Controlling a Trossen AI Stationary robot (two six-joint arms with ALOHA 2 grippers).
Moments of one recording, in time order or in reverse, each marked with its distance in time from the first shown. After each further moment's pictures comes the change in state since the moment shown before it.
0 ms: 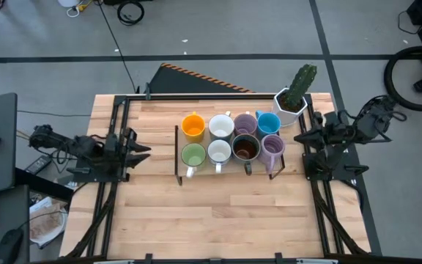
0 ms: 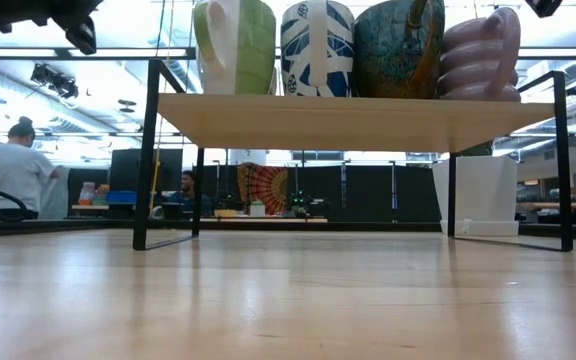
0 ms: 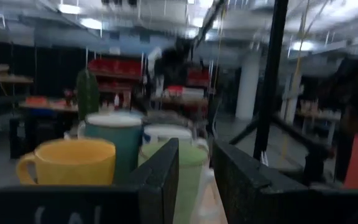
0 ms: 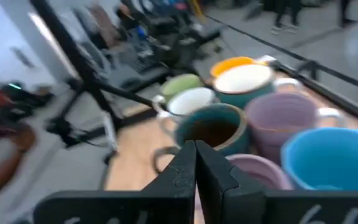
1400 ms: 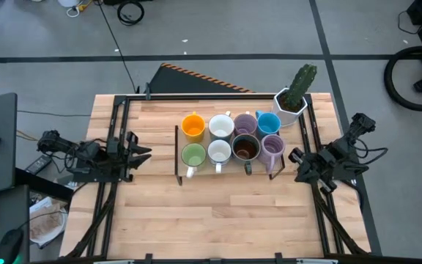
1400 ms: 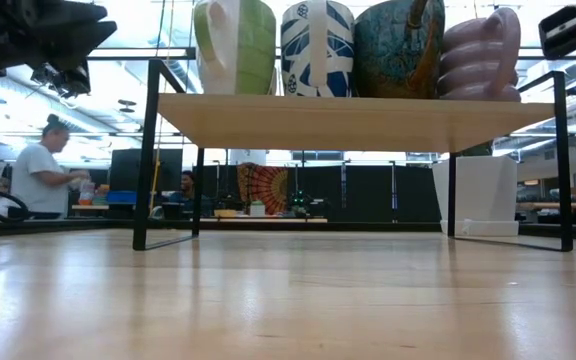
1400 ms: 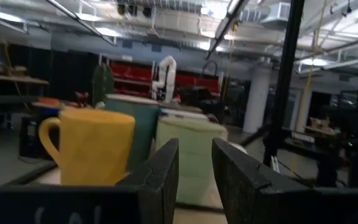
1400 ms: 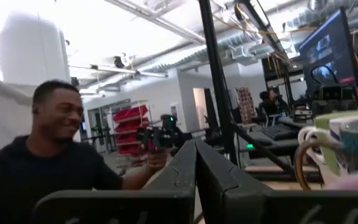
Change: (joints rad) left arm -0.001 -0.213 -0.221 0.075 -0.058 -0.018; right arm -0.001 -0.436 -0.922 1.131 -0.552 -0.416
